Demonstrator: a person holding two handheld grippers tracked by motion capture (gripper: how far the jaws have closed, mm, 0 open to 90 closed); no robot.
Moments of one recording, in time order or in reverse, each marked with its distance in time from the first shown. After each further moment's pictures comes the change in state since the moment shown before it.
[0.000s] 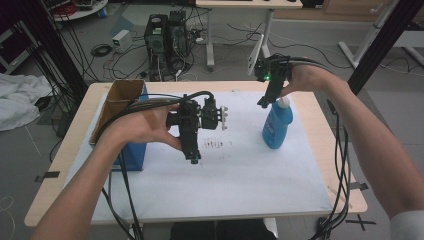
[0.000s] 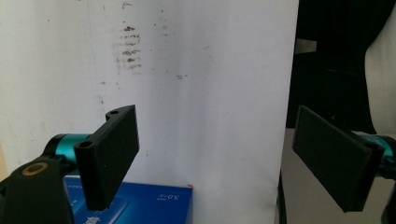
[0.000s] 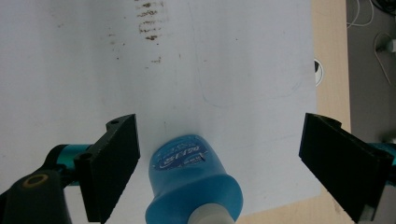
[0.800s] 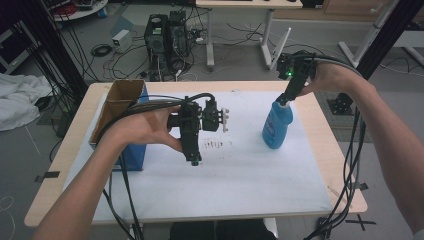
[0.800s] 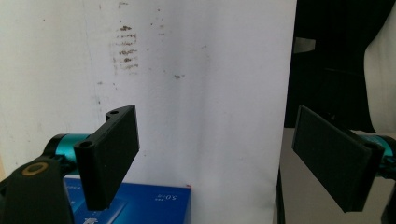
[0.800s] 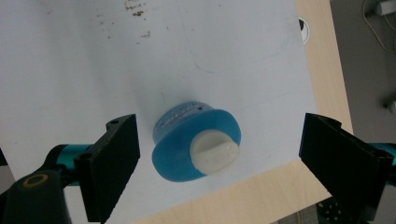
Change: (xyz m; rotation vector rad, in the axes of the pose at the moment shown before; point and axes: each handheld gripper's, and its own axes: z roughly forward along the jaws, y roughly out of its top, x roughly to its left) left arm -0.001 0.002 0.003 0.009 -0.004 0.003; right arm 0.002 -0.046 -0.029 0.009 -0.043 0.135
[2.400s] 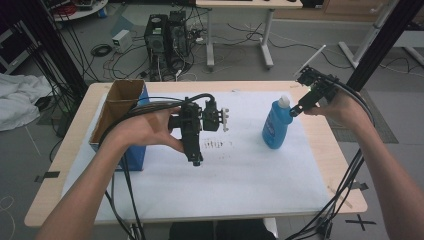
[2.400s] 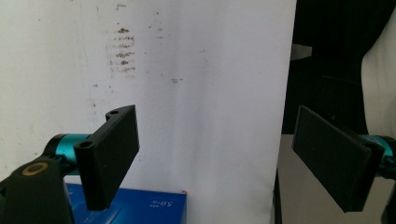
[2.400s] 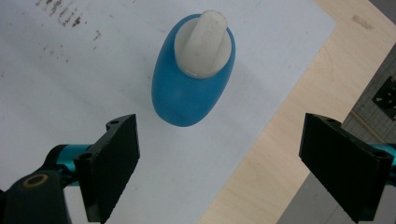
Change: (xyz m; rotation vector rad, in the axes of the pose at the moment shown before) left arm 0.001 0.000 0.005 -0.022 -0.017 -0.016; right arm 0.034 -0.064 0.011 0.008 -0.115 0.630
